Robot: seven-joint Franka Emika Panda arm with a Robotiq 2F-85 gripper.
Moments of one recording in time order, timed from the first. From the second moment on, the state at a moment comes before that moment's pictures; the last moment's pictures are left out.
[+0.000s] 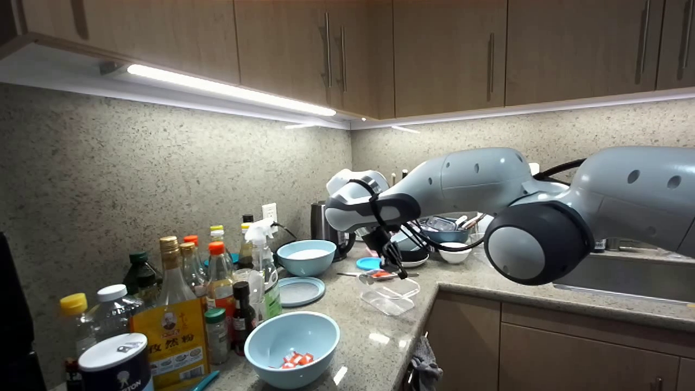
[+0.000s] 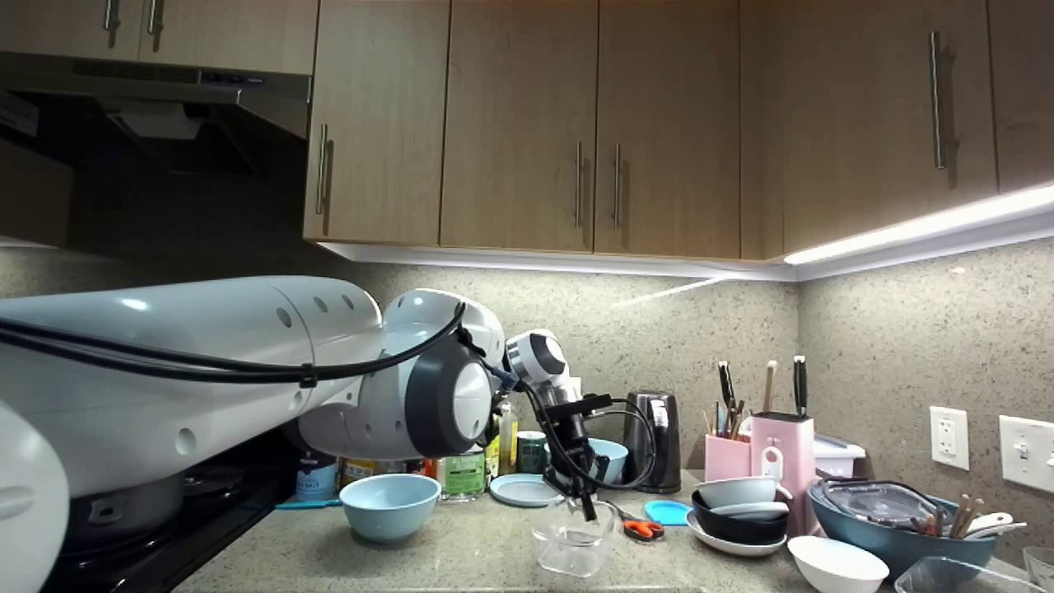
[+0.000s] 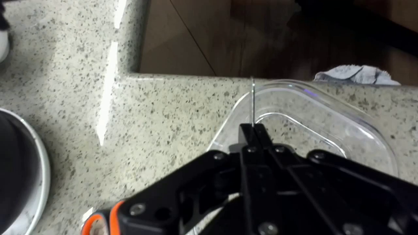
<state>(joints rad) 0.03 1.33 -0.11 -0.37 -0.35 1.40 -0.51</state>
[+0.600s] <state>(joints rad) 0.09 1.30 -0.17 -0.36 -0.36 1.35 -0.40</state>
